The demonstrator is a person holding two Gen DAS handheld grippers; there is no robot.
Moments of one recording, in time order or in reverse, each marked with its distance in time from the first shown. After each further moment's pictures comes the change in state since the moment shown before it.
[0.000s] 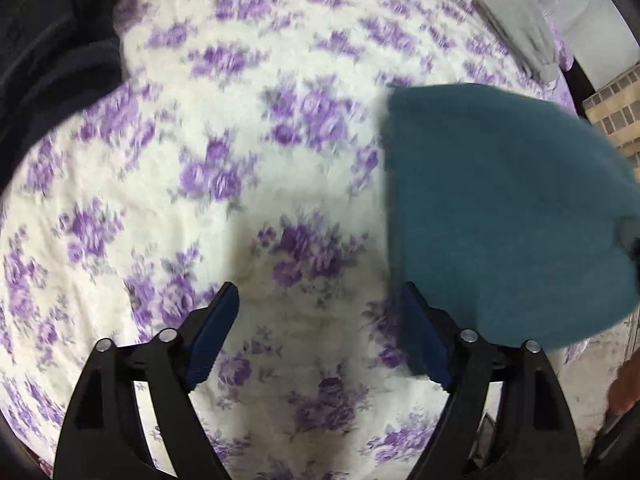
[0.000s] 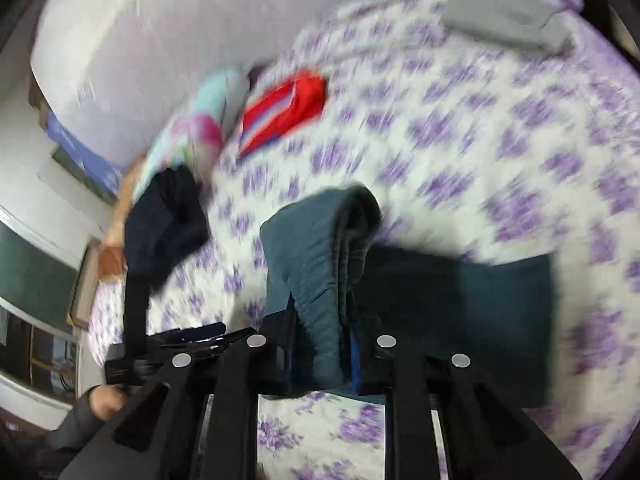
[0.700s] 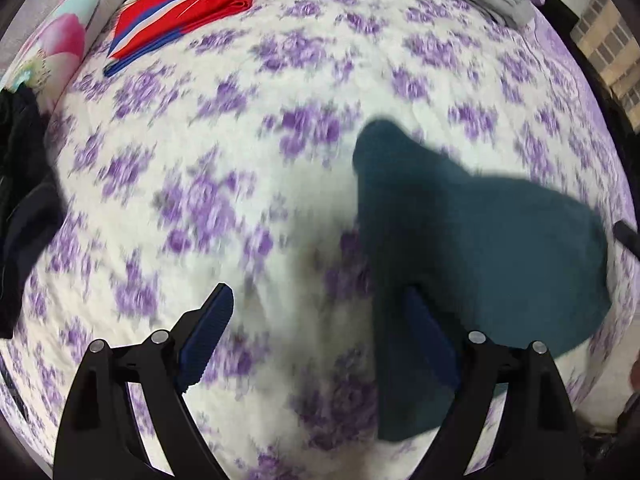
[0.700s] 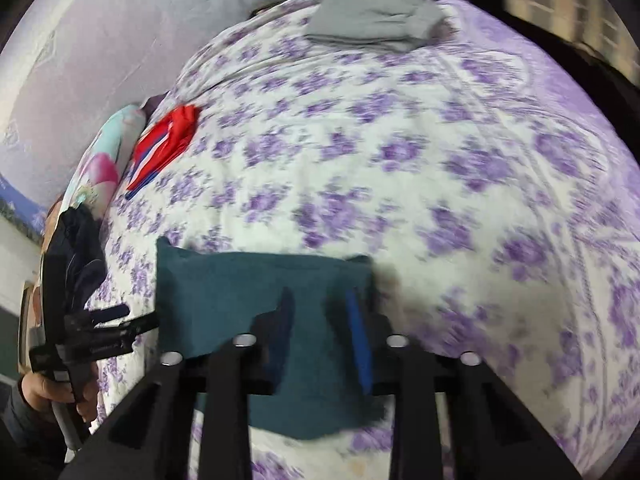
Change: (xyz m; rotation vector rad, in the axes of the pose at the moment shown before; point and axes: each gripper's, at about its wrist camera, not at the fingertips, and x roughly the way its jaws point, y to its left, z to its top) left arm 0.036 -0.092 0.050 0.234 -0.004 0.146; right arm 0.011 -0.094 -0.002 0.061 -0.023 -0.216
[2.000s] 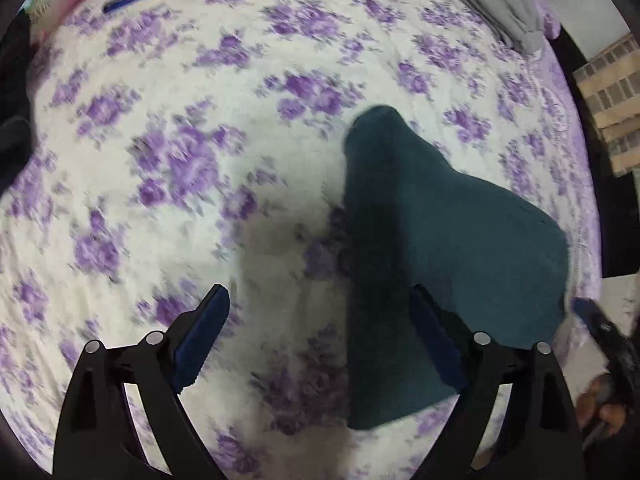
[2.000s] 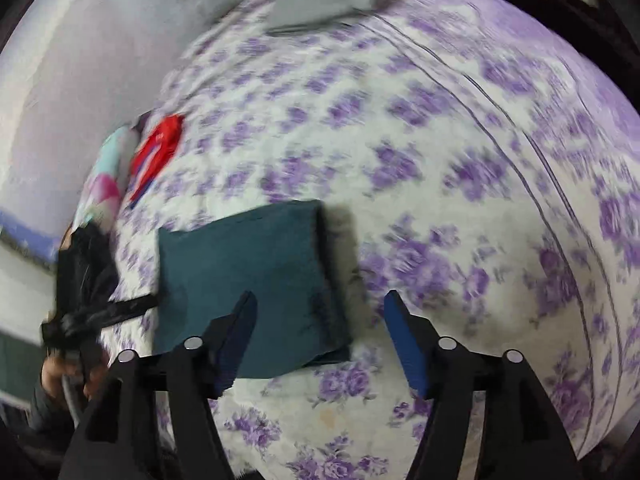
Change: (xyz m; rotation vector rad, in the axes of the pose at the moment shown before) left arm 0.014 0.015 -0.009 -0.158 0.085 -0.191; right arm -0.015 -0.056 -0.055 0.227 0.035 0.036
